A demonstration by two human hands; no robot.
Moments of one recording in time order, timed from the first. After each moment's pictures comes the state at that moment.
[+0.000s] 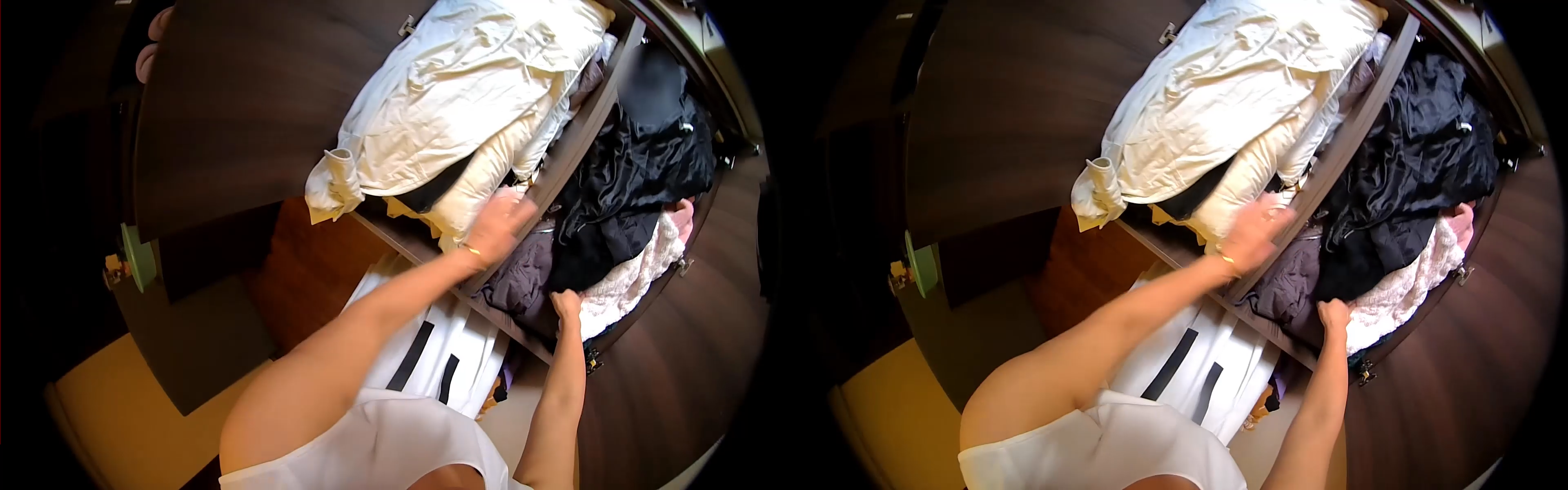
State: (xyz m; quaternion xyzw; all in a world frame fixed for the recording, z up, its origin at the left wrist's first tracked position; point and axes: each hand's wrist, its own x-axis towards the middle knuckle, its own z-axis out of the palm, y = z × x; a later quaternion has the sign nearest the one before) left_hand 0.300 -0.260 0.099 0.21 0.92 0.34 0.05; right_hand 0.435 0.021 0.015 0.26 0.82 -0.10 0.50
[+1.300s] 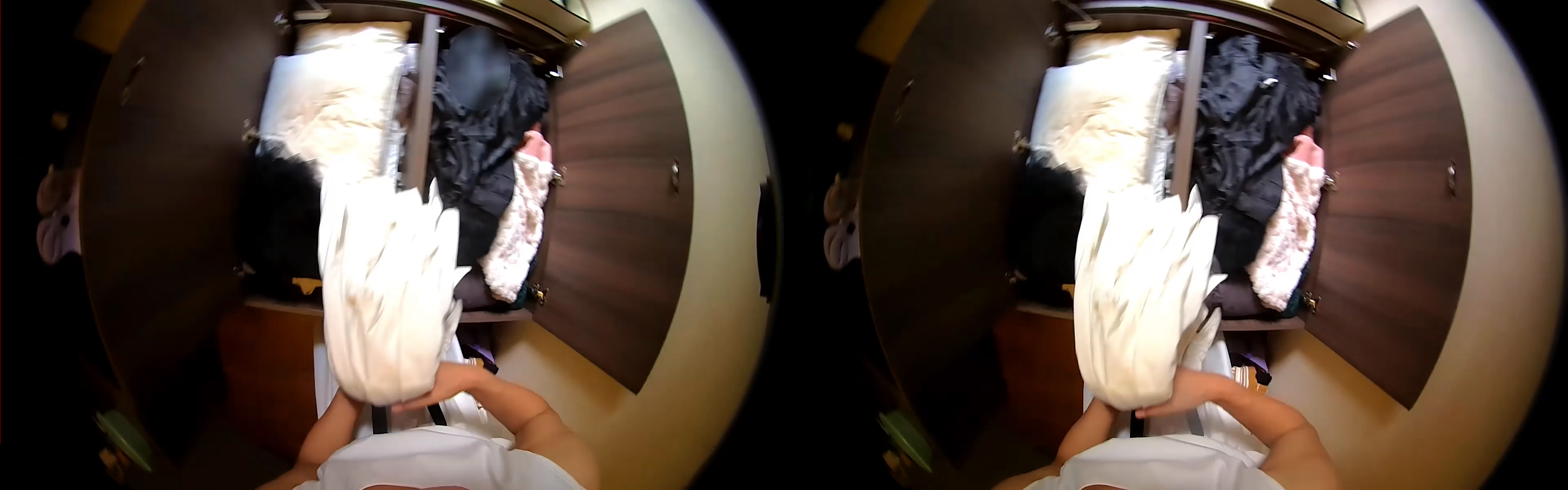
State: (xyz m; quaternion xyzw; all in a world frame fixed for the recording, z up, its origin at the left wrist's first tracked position) left_hand 0.450 -0.389 0.256 0.18 0.80 0.50 0.27; right_hand 0.415 -0.176 0.345 -0.07 0.57 -0.70 0.42
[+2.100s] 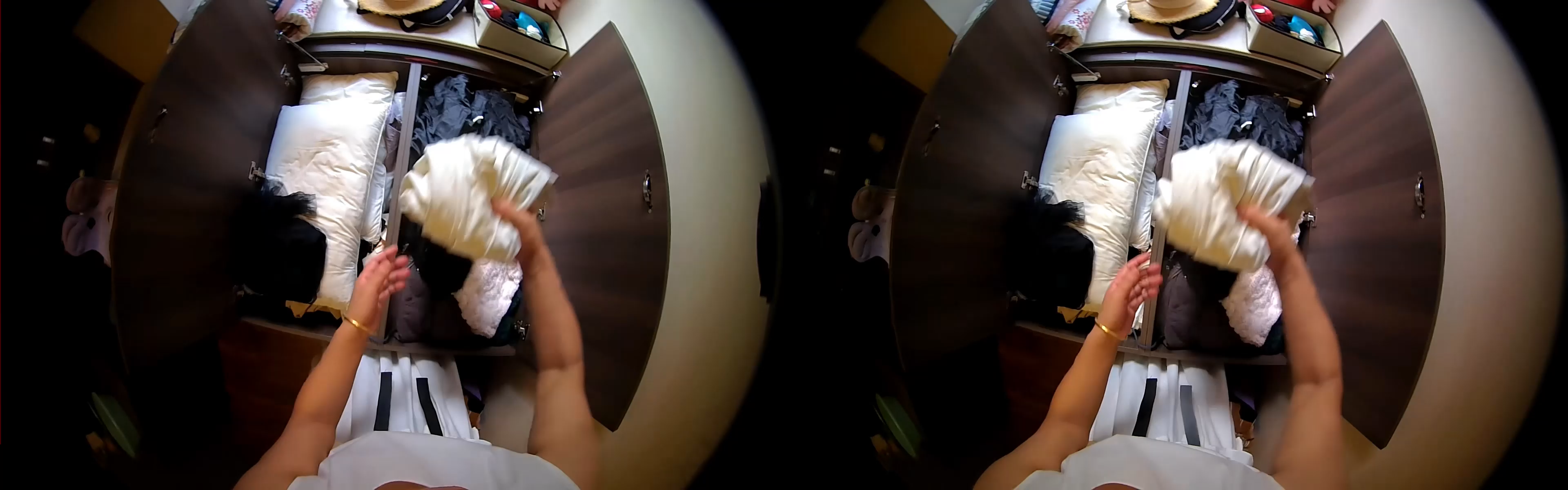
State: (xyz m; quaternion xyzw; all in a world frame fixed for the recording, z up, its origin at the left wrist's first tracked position) left_hand 0.297 -0.207 0.293 -0.17 0.47 0.79 0.36; right_hand 0.282 0.078 0.346 0.24 0.52 -0.82 0.01
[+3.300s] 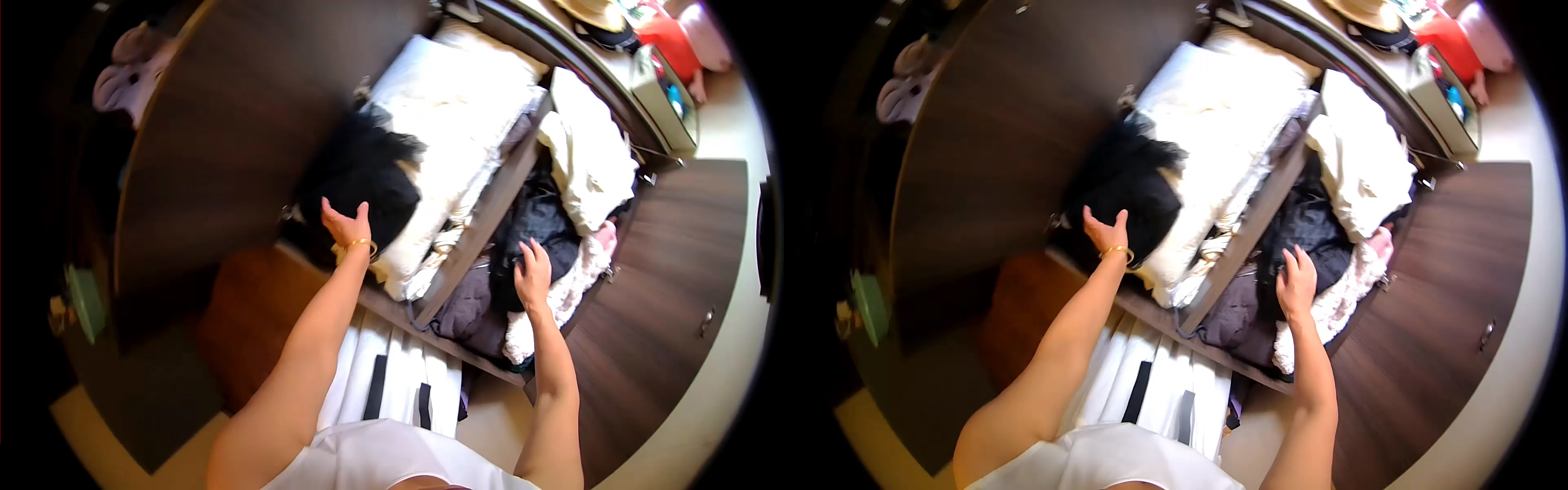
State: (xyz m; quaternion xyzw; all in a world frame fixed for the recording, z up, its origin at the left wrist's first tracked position) left_hand 0.239 -0.408 0.075 -0.41 0.83 0.34 -0.14; right_hand 0.292 -0.020 0.148 -0.06 0.98 -0.19 -0.01
